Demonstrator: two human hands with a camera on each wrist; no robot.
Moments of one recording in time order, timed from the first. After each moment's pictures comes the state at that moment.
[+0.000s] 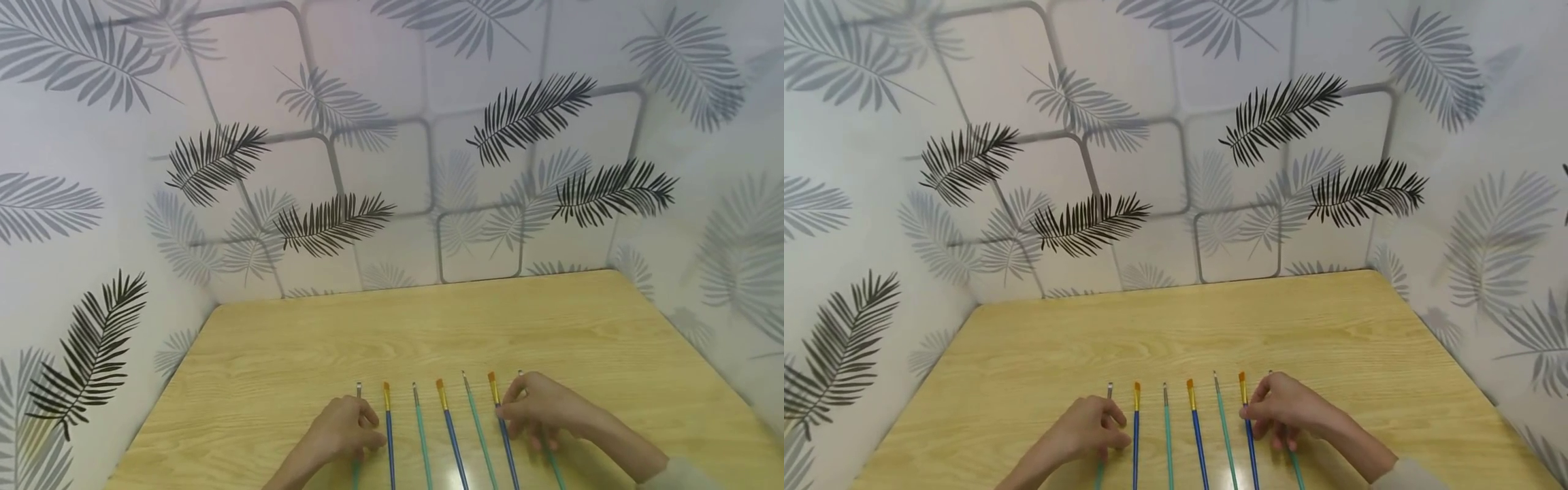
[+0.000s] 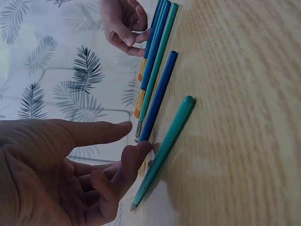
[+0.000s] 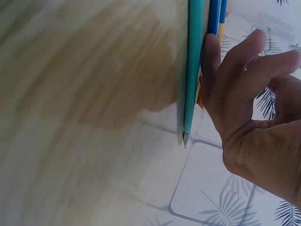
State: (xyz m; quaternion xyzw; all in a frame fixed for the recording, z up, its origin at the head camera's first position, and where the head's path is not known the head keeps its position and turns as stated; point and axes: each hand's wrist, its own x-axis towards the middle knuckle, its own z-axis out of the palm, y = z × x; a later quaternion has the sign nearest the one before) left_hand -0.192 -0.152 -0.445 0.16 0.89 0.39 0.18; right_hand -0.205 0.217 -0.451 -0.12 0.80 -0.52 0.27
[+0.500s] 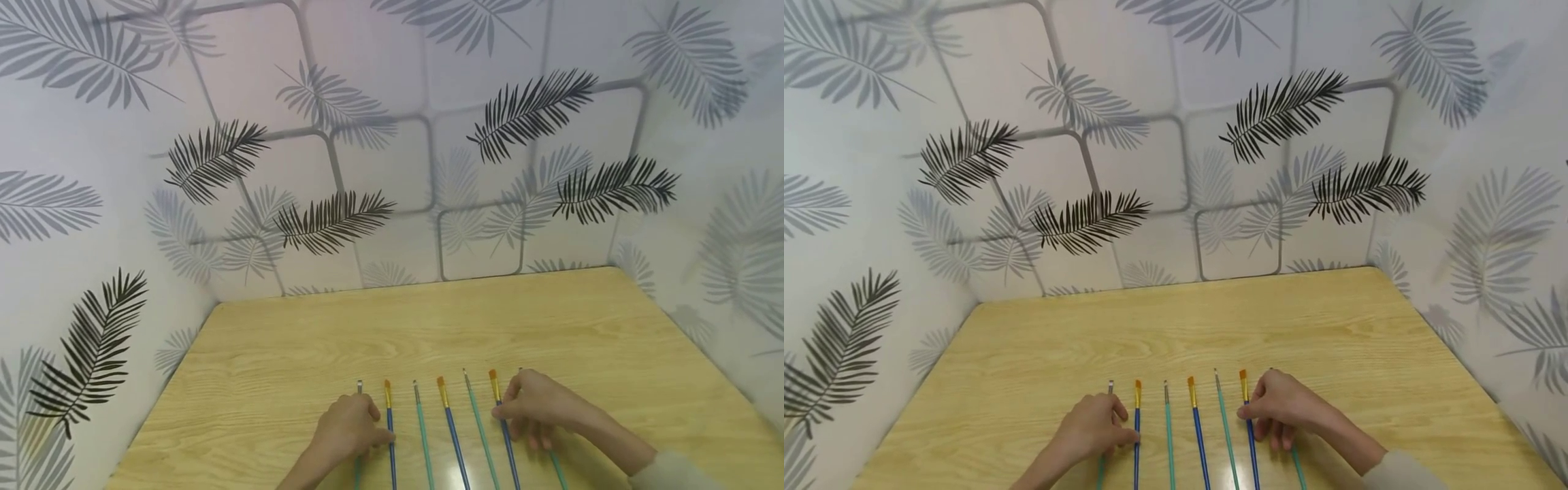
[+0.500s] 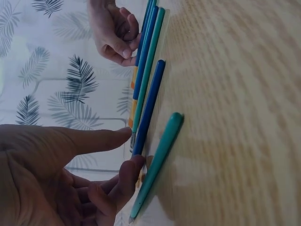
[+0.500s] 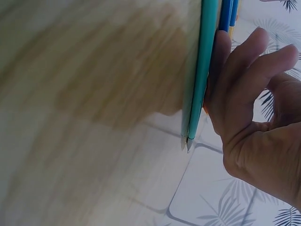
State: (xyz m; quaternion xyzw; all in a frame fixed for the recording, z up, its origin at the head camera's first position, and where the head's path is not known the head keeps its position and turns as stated) left_hand -0.187 -0.136 -0.447 0.12 0.94 0.31 0.12; right_hand -0.208 0.209 -0.456 -0.12 0.82 -0.49 0.26
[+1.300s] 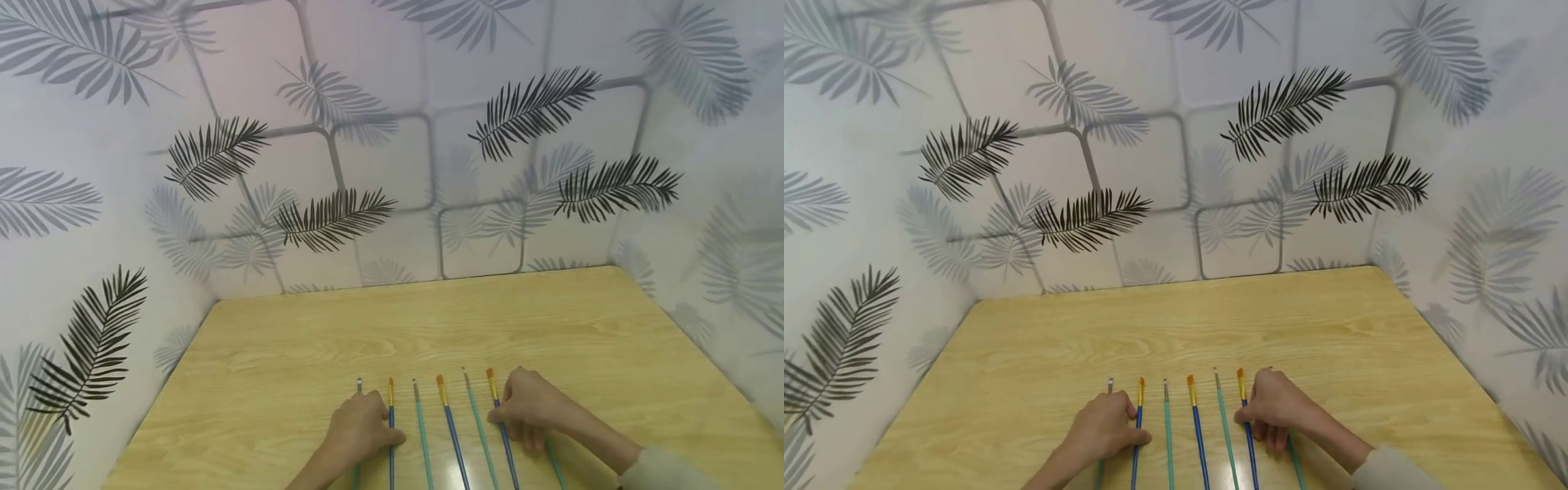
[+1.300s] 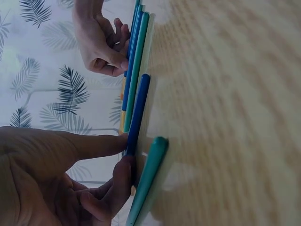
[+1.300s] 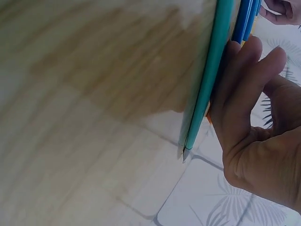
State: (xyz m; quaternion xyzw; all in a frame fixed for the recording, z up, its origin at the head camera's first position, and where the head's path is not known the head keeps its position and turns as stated) left_hand -0.189 -0.114 -0.459 0.12 0.96 0.26 0.07; right_hand -0.205 0.191 -0.456 -0.13 0.88 -0.41 0.19
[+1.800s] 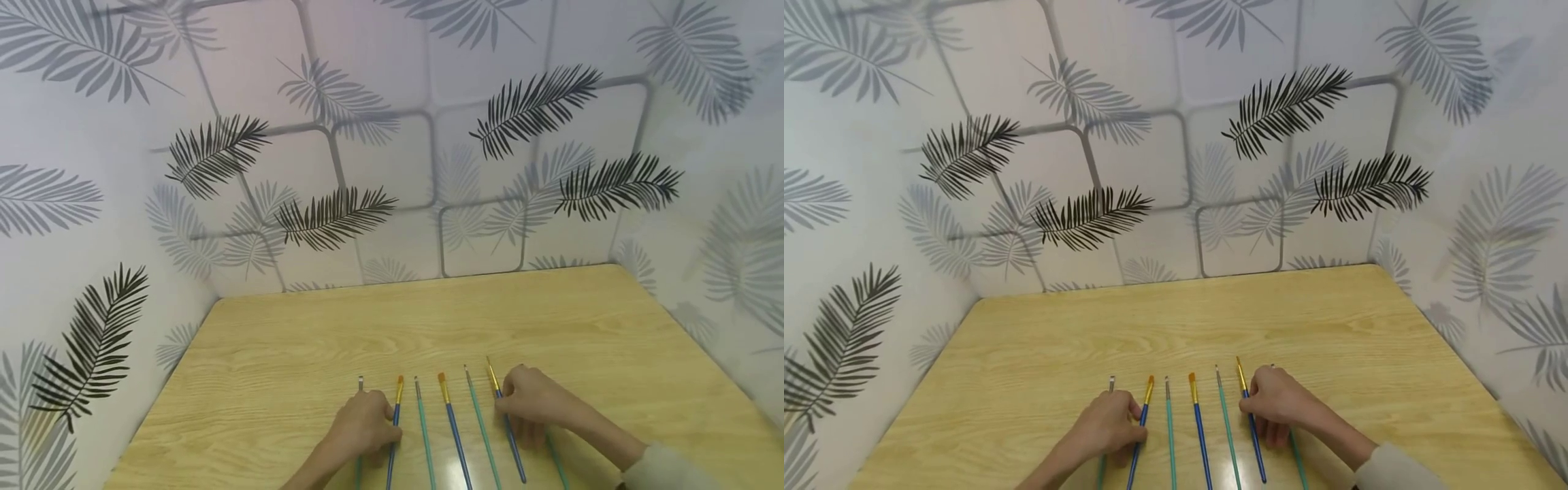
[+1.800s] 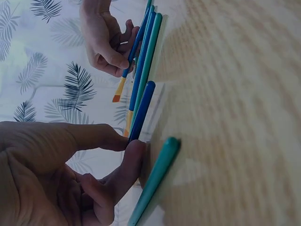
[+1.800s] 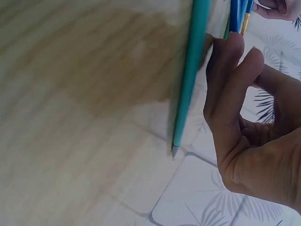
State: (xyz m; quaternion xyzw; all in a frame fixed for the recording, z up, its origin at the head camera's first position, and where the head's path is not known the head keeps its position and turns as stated) left_hand -0.189 -0.115 -0.452 0.13 0.94 0.30 0.12; right_hand -0.209 0.194 -0.455 -0.15 0.89 -0.39 0.18
